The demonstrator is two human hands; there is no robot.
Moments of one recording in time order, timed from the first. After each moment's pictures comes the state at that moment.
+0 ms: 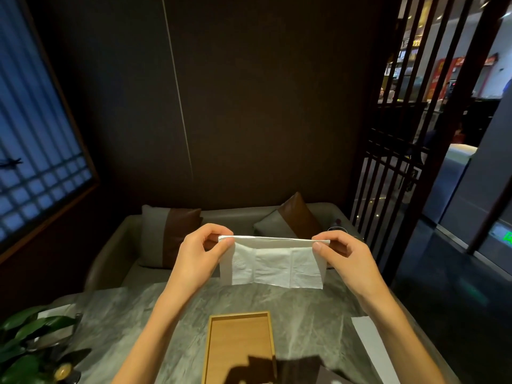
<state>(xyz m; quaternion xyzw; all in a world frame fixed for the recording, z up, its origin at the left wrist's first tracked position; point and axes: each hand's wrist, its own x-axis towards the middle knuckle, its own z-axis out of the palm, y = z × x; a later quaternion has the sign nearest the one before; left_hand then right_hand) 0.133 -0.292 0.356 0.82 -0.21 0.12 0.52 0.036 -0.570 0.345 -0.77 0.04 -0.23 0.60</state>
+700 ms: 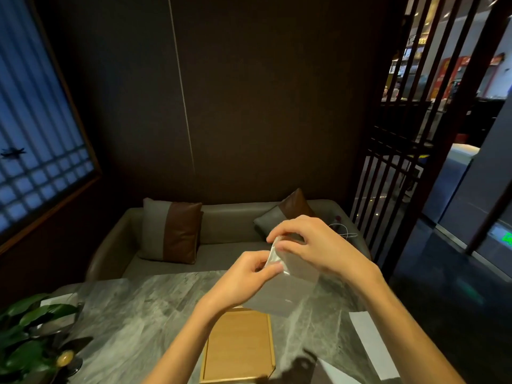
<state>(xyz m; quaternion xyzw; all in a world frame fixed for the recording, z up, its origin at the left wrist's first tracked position) 0.096 -0.346 0.335 0.79 -0.33 -0.13 0.50 0.059 -0.528 0.398 -0.95 -0.15 -0.11 0.23</state>
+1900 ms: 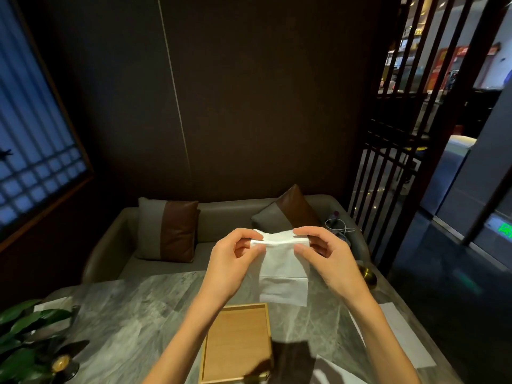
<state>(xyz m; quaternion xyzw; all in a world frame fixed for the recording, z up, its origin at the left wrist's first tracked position) 0.101 -0.345 0.347 0.78 -0.21 0.04 0.59 0.043 -0.547 0.335 -0.77 -0.02 -0.22 0.60</state>
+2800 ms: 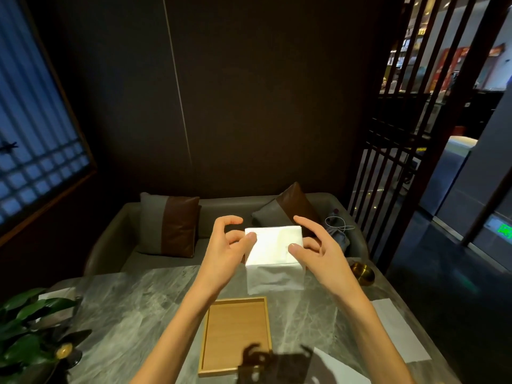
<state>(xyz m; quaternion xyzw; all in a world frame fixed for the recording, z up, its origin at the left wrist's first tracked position) 0.098 -0.333 0.341 0.74 -0.17 -0.02 0.65 0.031 -0.530 0.334 -0.73 0.01 -0.14 0.66</state>
